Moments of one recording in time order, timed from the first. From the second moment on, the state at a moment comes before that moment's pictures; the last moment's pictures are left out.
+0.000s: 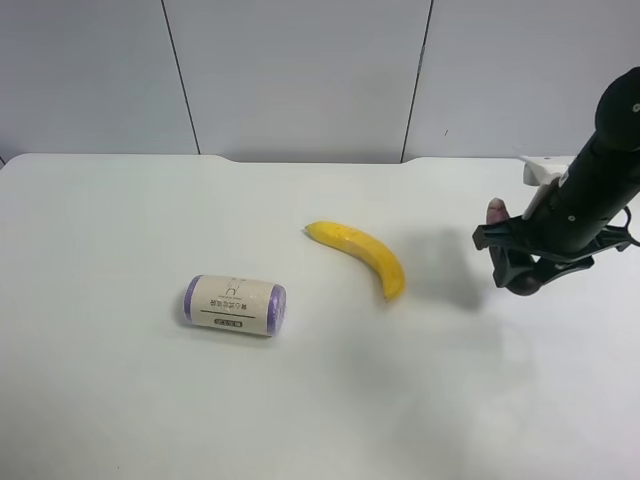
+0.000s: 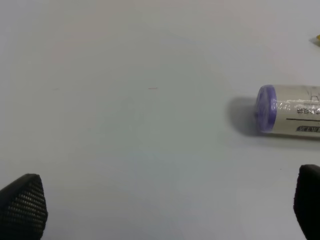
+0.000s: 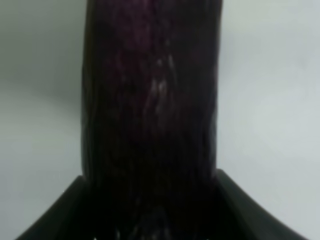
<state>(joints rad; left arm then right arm) 0.04 -0.01 -0.51 -0.12 1.06 0.10 0.10 1.62 -0.88 0.05 0.76 0.03</state>
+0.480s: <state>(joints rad) 0.04 -0.01 -0.51 -0.12 1.06 0.10 0.23 1.49 -0.88 0.08 0.85 -0.04</state>
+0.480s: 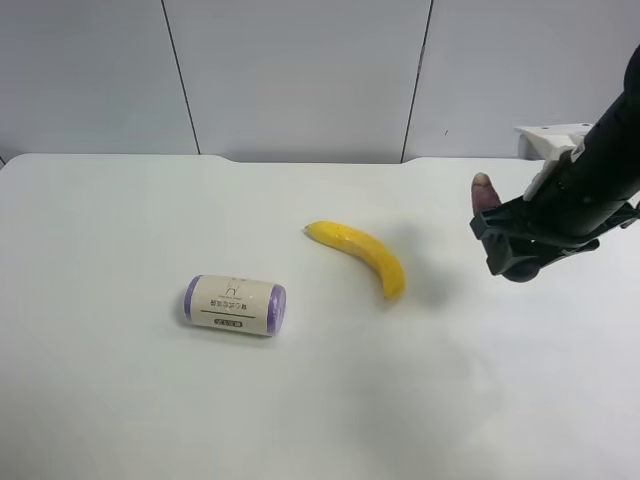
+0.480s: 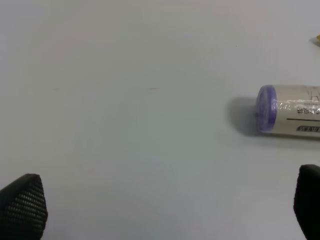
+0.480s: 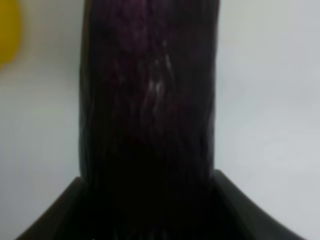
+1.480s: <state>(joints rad) 0.04 0.01 -0.51 -0.18 1.06 0.21 0.74 1.54 -1.22 0.10 1.10 -0.20</state>
